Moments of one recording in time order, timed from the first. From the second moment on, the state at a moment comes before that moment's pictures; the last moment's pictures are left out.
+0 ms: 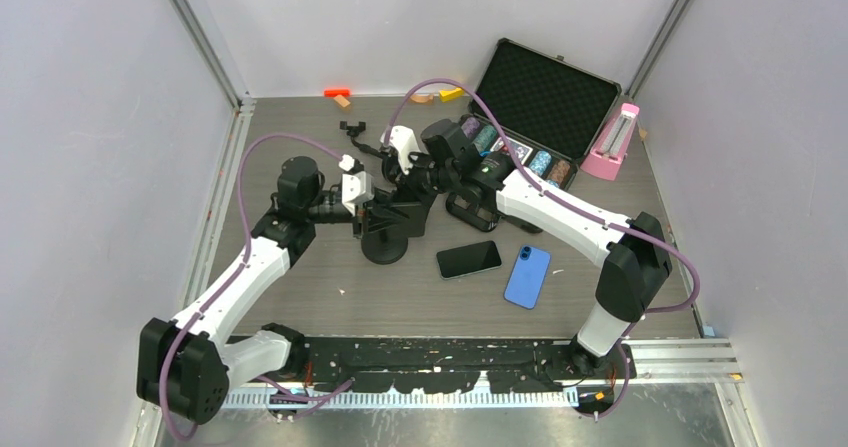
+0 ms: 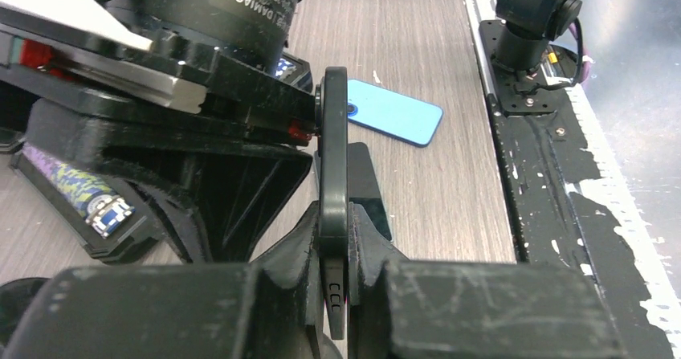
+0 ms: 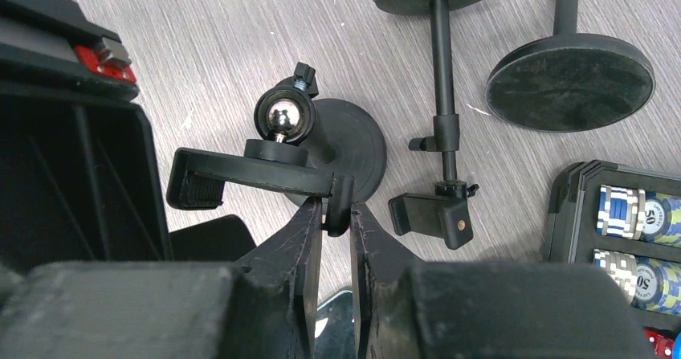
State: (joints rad) left arm -0.35 1.09 0.76 0.08 1.14 0.32; right arm 0.82 1.68 1.49 -0.43 -0.30 -0.15
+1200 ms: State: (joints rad) left arm -0.25 1.17 0.70 0.36 1.29 0.21; right arm 0.82 1.69 1.50 -0.43 -0.30 -0.16
